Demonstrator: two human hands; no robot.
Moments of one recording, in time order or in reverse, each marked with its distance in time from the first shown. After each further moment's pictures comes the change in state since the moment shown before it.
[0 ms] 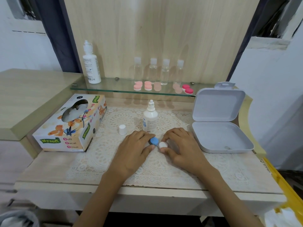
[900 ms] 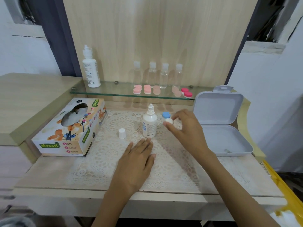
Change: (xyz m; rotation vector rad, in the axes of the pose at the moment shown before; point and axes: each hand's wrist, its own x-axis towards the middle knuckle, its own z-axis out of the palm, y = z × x) left_hand -0.020 0.018 0.004 0.151 -0.165 -0.126; right_hand 0.043 -0.003 -0.026 0.064 0.290 0.200
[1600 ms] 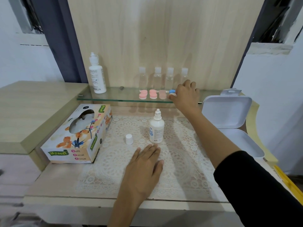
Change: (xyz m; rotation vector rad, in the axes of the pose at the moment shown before) left_hand -0.001 -0.002 0.000 -0.077 0.044 -0.006; right_hand 0.135 -0.001 0.024 -0.508 0.031 0.141
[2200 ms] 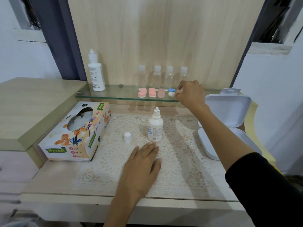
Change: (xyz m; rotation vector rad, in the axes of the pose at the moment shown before) left_hand 0.000 -0.002 0.001 -0.002 0.011 0.002; right_hand 0.003 0.014 -0.019 0.056 -0.041 -0.012
